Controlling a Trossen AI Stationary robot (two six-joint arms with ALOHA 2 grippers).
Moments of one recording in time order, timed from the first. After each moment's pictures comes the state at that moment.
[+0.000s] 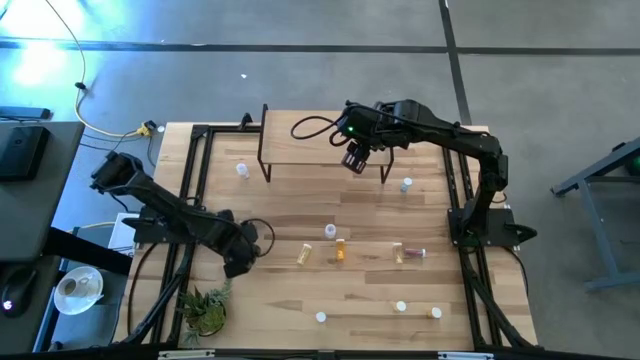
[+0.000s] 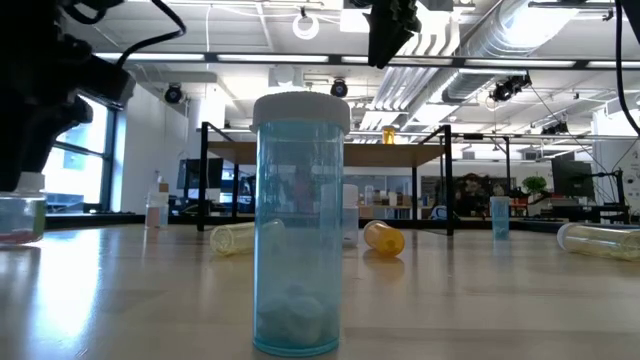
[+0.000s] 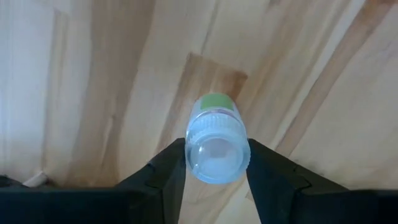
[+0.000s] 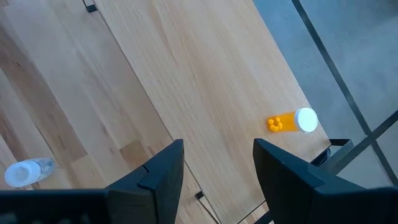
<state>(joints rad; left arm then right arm) -0.33 1.40 0.82 -1.05 -0.09 -0.82 -0.23 1.81 2.08 -1.38 0.37 0.15</state>
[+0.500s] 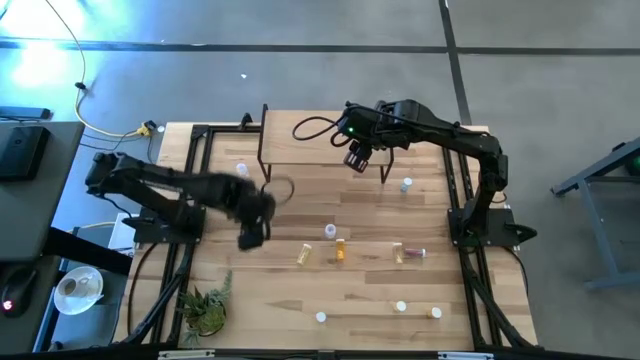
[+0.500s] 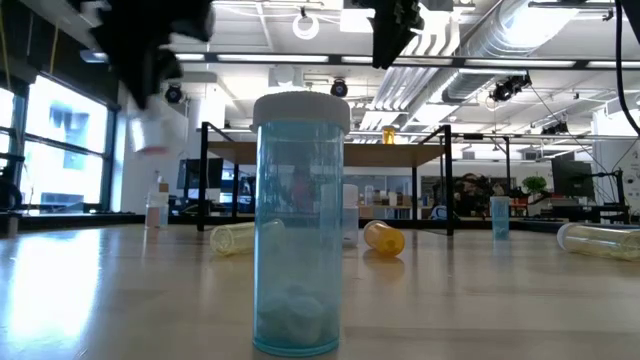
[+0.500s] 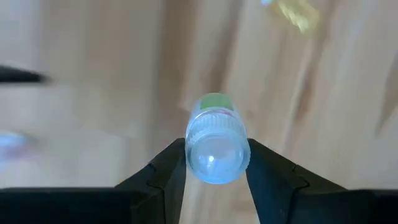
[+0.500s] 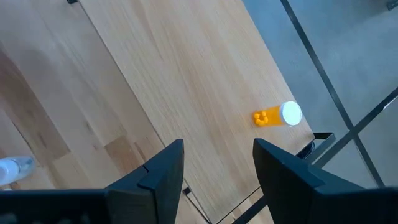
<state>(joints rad) 0.00 1.34 1.12 -1.13 -0.10 -0.32 -0.23 1.81 2.08 -1.41 0.42 0.15</state>
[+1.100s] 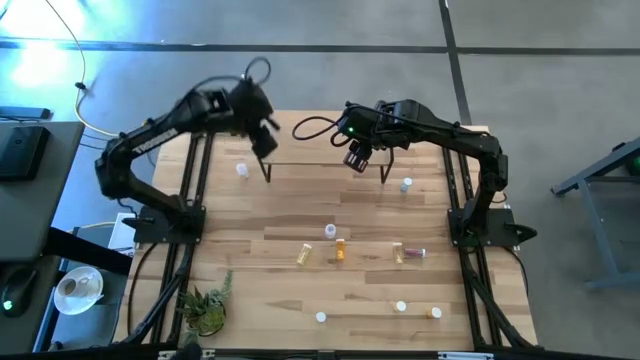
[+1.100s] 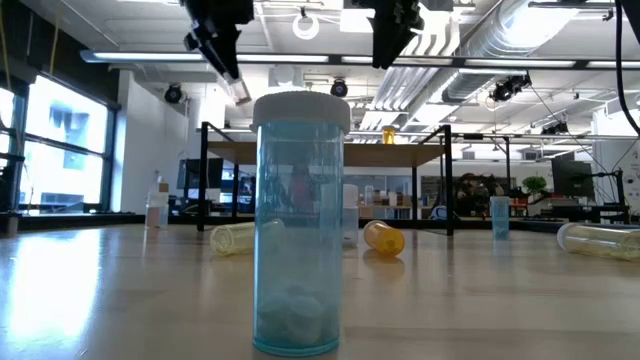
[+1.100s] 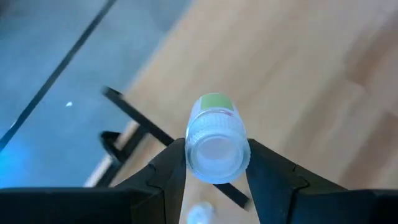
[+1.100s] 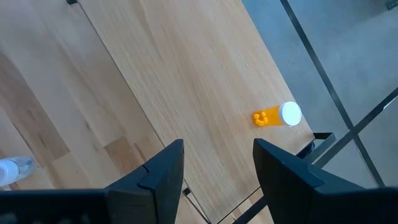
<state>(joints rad) 0.64 1.43 1.59 -1.16 -0.24 0.01 -0.23 1.81 2.08 -1.41 0.42 0.15</state>
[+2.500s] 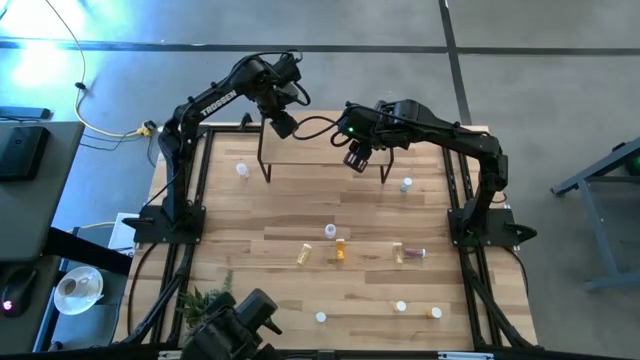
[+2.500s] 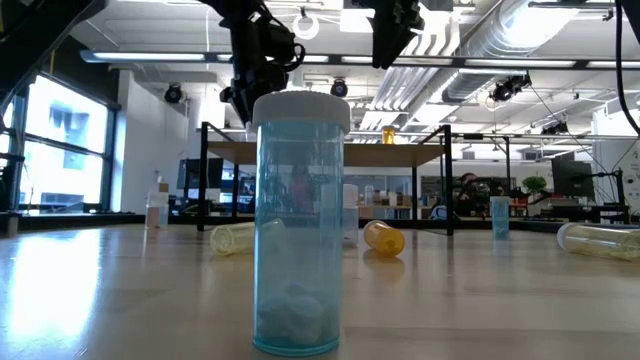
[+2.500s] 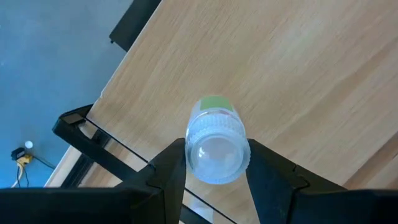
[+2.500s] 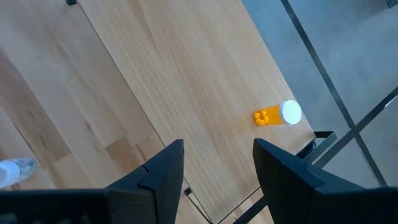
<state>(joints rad) 0.84 1.99 2.06 -1.47 -0.04 0.08 -0.23 1.81 2.08 -1.41 0.42 0.16</state>
